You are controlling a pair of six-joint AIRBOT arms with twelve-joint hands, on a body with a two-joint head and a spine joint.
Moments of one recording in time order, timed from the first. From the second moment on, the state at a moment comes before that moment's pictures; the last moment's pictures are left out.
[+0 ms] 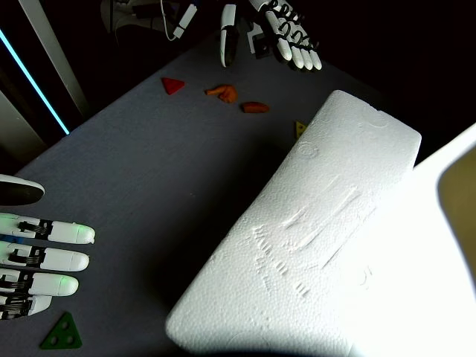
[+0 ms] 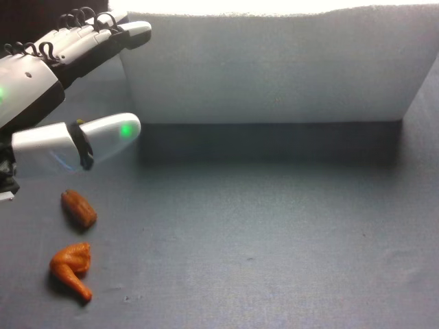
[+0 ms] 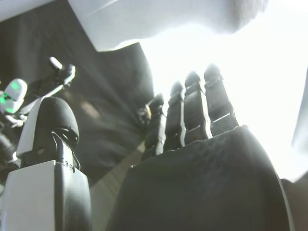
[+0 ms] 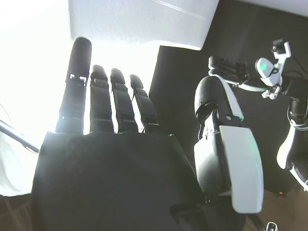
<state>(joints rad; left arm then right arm) 0.85 -0.88 1.08 -0.03 -1.19 0.51 -1.07 -0.67 0.85 0.30 1.35 -0.76</state>
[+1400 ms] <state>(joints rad) 0.76 -1.02 1.27 -0.39 -1.09 0.60 -0.71 -0.83 1.07 0.51 1.06 -0.99</state>
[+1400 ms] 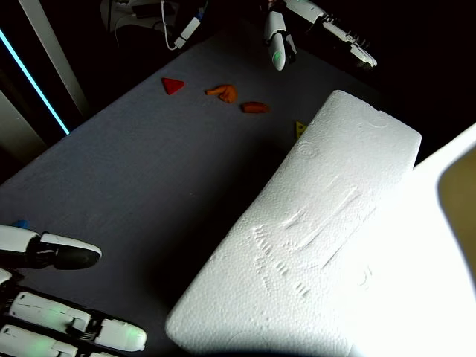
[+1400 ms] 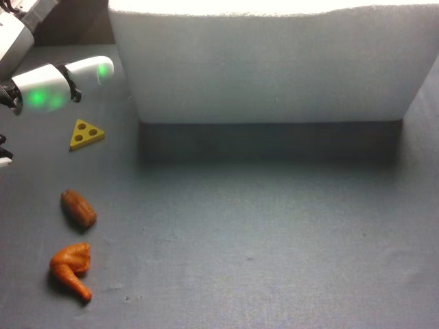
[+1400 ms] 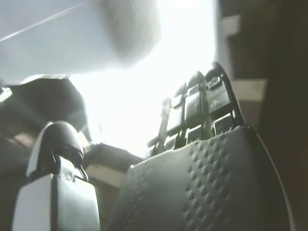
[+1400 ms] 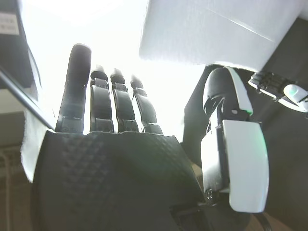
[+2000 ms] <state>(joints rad) 0.68 -1.10 1.39 -0.45 -0.95 0.59 -0.59 -0.92 1.19 0.61 0.94 -1.05</state>
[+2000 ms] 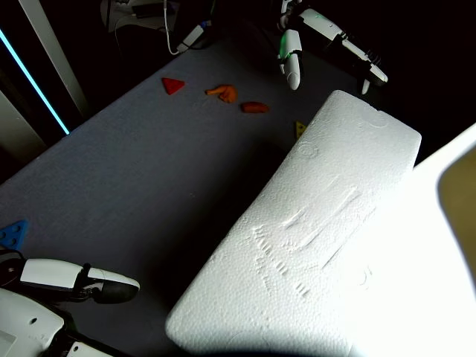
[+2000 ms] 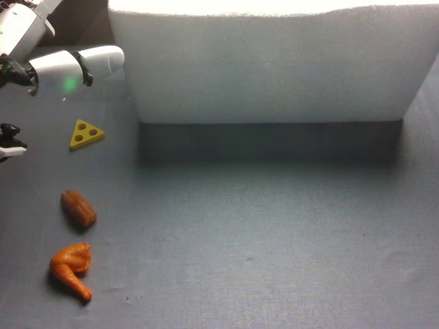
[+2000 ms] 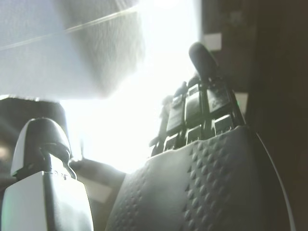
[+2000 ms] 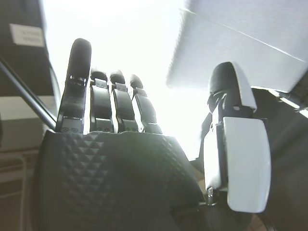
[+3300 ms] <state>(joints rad) 0.57 -1.24 1.54 -0.41 -0.80 0.47 -0.49 -1.01 1.28 0.63 0.84 -1.03</state>
